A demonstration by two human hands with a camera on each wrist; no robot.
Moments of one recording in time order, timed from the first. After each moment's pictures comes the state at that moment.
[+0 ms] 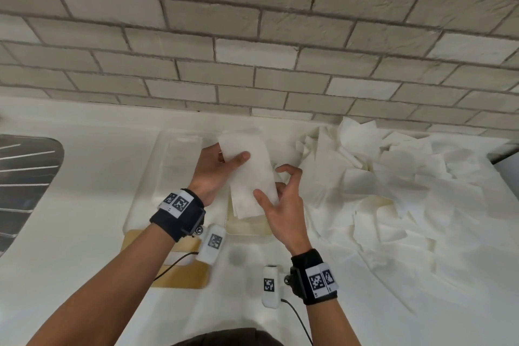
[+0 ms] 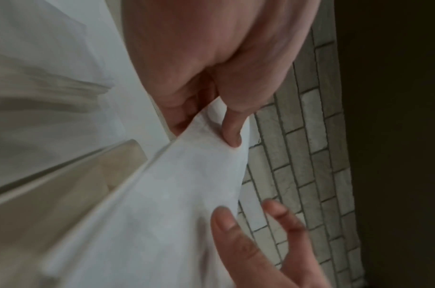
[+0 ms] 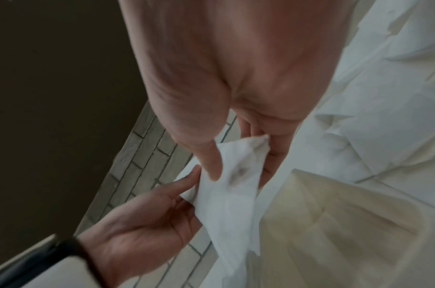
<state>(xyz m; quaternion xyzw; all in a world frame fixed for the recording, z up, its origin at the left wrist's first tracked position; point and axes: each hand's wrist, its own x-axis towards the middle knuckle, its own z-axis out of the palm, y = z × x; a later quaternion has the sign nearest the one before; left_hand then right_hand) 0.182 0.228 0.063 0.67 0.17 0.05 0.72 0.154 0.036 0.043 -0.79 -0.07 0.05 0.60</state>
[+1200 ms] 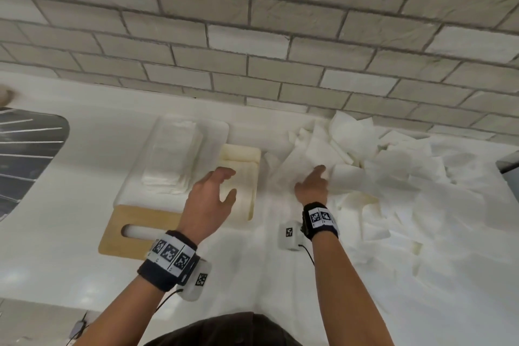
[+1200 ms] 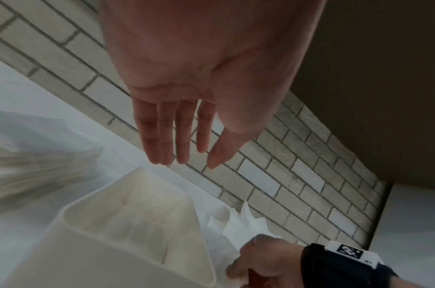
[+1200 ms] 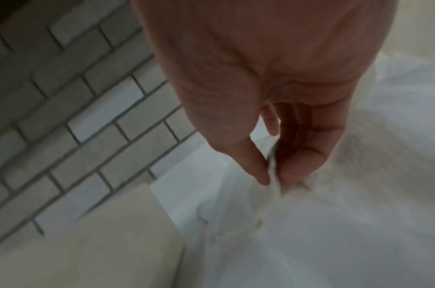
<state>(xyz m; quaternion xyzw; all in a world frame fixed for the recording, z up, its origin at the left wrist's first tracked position) 0.106 0.161 0.027 0.91 0.13 0.09 0.38 0.271 -0.062 -0.039 -0.94 0.11 0.16 0.29</state>
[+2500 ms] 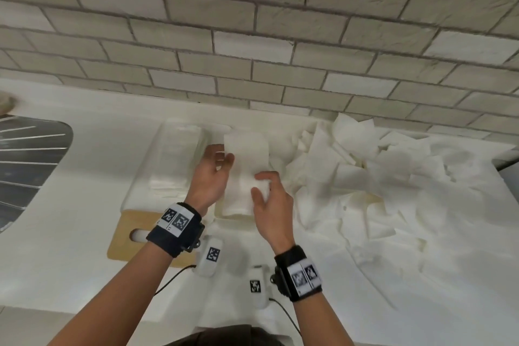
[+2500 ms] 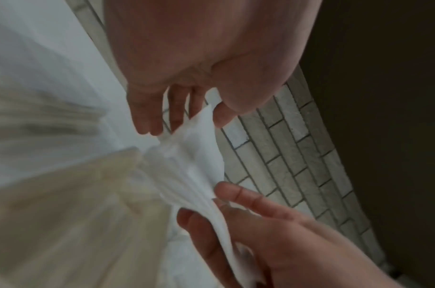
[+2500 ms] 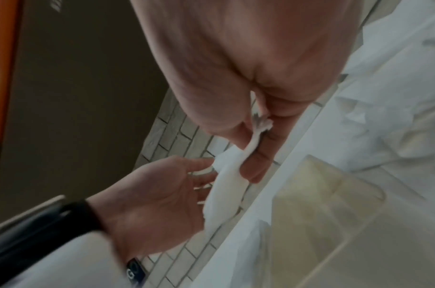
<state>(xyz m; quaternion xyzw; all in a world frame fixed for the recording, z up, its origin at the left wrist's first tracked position) 0.141 0.184 0.060 0.77 0.23 0.09 0.58 0.137 0.020 0.041 -0.86 -0.09 0.04 0.51</state>
